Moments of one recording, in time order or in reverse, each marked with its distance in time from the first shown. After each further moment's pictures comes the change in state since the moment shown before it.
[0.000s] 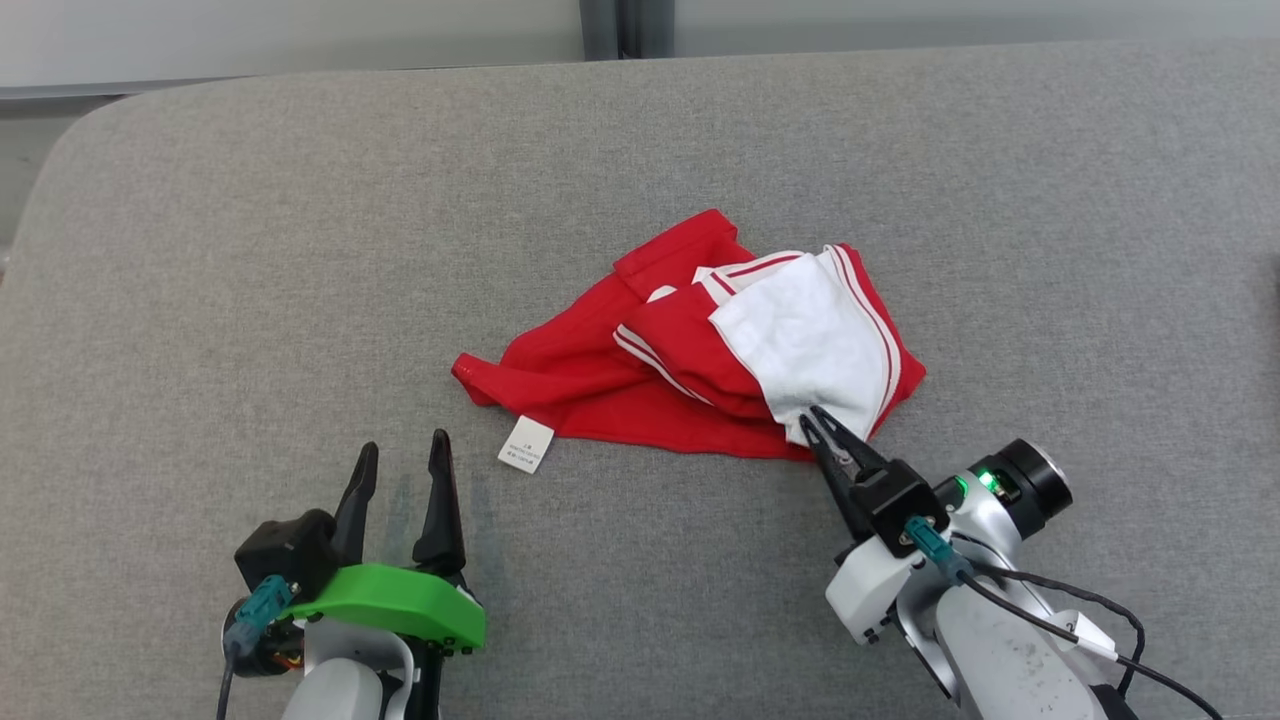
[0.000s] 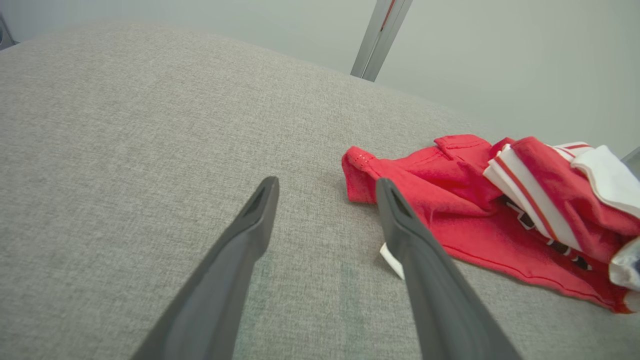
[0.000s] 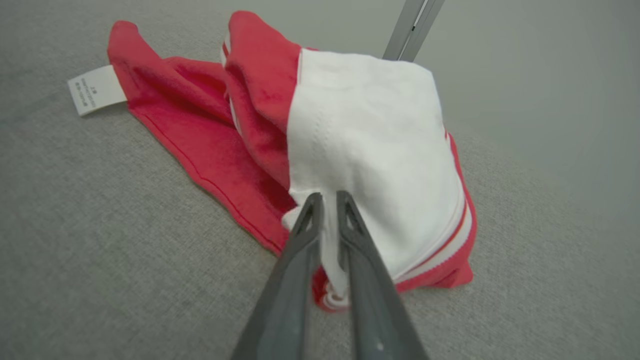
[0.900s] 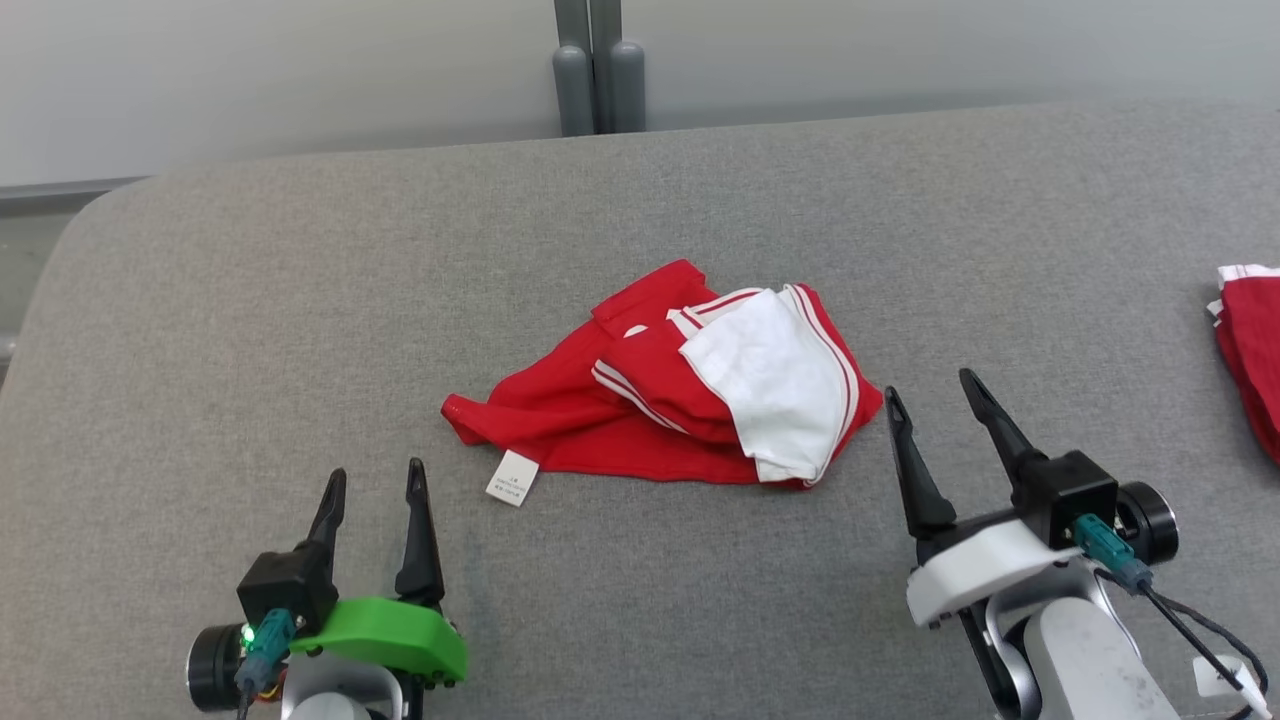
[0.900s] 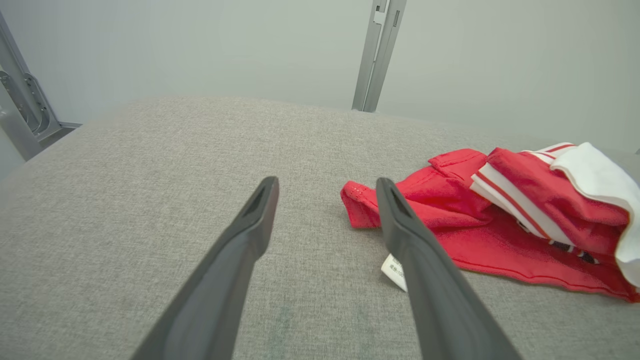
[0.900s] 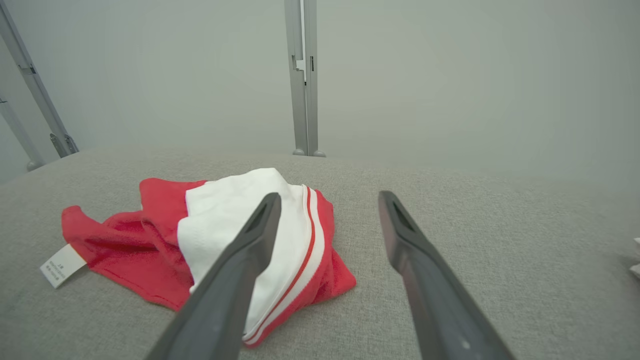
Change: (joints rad) left arm 0.057 0.000 0.045 -0.040 0.163 0.052 0.000; right arm 0.122 0.000 -0.158 -0.218 0.314 0.000 0.000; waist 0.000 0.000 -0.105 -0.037
